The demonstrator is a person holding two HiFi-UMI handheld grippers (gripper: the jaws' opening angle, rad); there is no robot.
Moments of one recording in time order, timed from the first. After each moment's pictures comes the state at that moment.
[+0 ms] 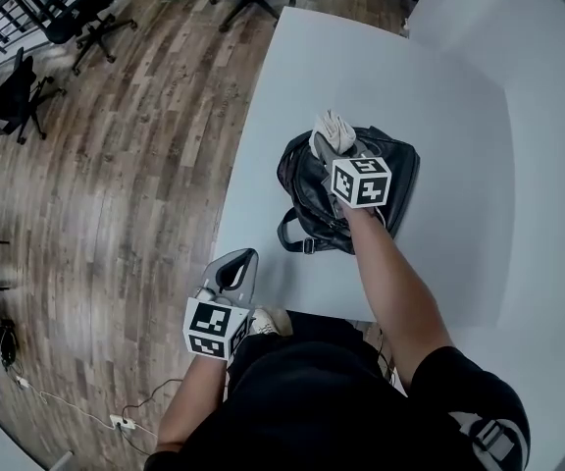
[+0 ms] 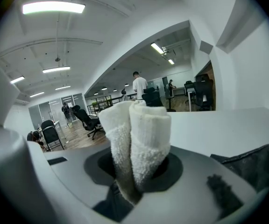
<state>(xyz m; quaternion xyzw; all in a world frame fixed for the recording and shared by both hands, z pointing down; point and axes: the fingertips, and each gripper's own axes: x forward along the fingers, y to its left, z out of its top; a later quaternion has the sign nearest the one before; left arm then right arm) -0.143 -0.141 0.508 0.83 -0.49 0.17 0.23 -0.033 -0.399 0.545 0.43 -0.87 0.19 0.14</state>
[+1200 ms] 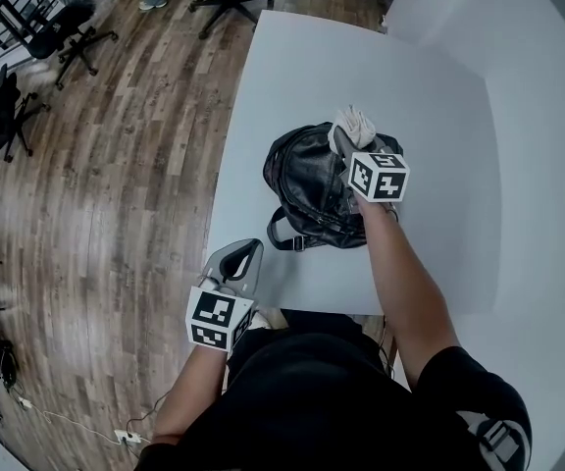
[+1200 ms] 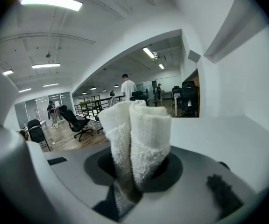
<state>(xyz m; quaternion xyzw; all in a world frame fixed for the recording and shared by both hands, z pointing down) -0.117 -0.157 0.498 0.86 -0.44 0.16 0.21 0.044 -0.404 0.518 0.50 -0.84 0.17 0.15</state>
